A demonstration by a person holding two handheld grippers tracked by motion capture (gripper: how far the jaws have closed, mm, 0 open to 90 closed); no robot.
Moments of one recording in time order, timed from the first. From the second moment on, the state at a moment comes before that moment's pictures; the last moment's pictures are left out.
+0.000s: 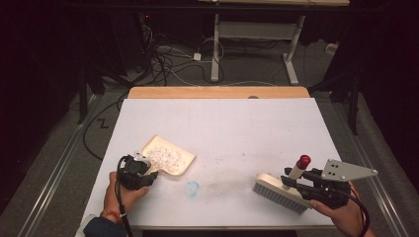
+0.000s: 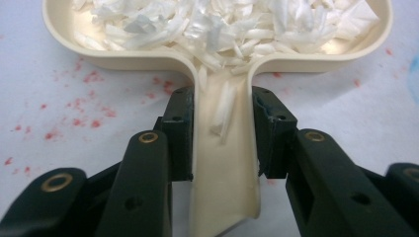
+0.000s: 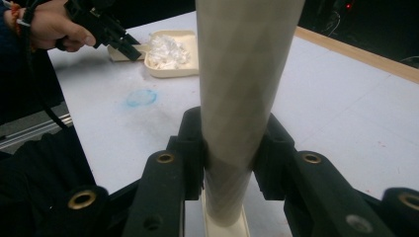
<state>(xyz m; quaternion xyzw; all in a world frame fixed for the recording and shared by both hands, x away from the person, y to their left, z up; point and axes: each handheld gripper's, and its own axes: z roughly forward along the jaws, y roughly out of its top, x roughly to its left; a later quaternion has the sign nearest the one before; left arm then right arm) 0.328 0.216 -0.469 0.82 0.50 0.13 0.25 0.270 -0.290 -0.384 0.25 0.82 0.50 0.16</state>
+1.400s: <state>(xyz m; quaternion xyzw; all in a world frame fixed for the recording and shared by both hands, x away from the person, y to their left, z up) 0.280 0.206 -0.467 0.81 0.40 0.23 0.37 0.434 -0.273 -0.405 0.41 0.81 0.39 0.18</state>
